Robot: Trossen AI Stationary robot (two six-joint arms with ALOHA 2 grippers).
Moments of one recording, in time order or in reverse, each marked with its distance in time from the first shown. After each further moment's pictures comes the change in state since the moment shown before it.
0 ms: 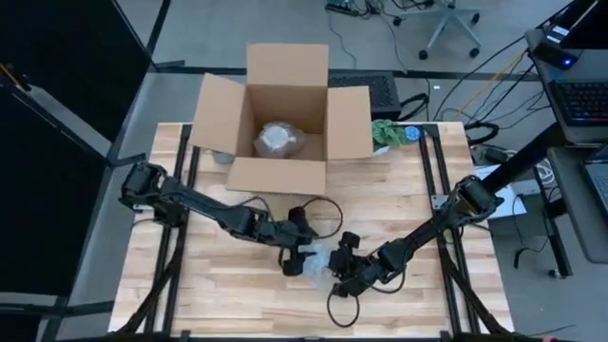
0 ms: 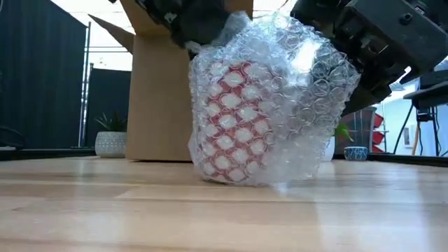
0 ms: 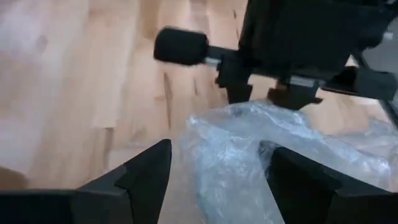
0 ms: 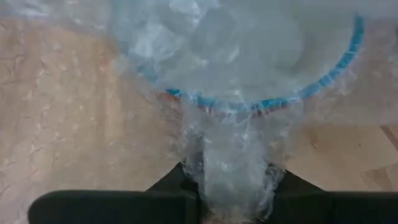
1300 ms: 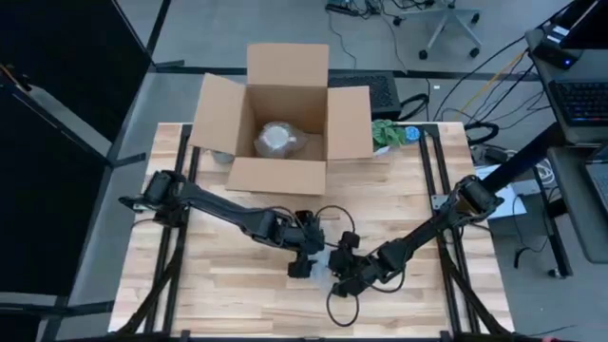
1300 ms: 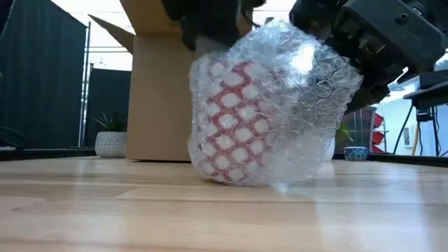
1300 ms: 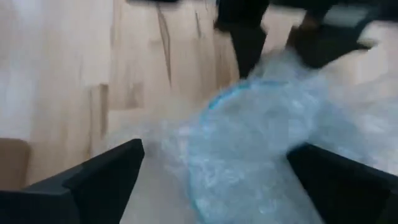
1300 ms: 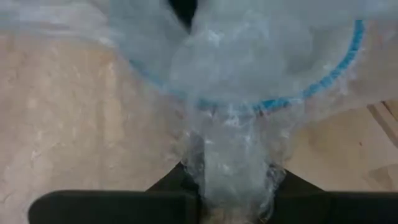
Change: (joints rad) left arm 0.023 0.228 0.326 -0.442 0.073 -0.005; right arm -0.007 0.000 0.002 0.004 -0.001 -0.007
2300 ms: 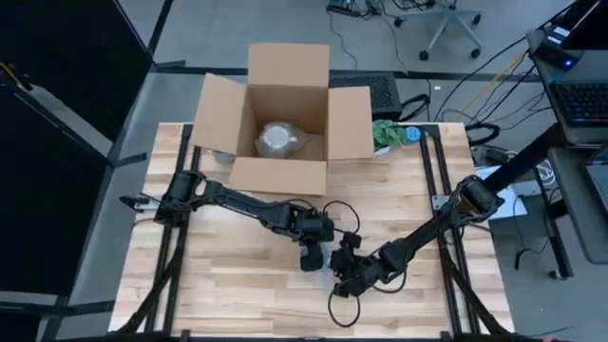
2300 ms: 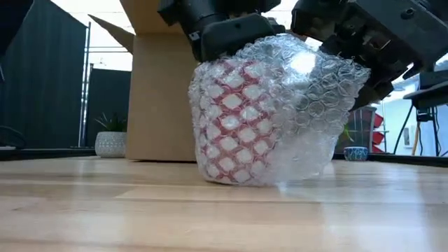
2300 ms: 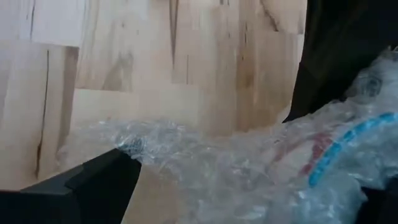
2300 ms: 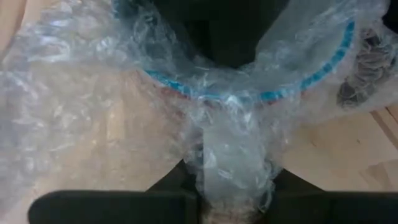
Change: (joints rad) left arm 0.102 0.193 0.049 0.024 0.169 -0.097; right arm 0.002 -0.002 -0.002 -0.009 -0.002 0.007
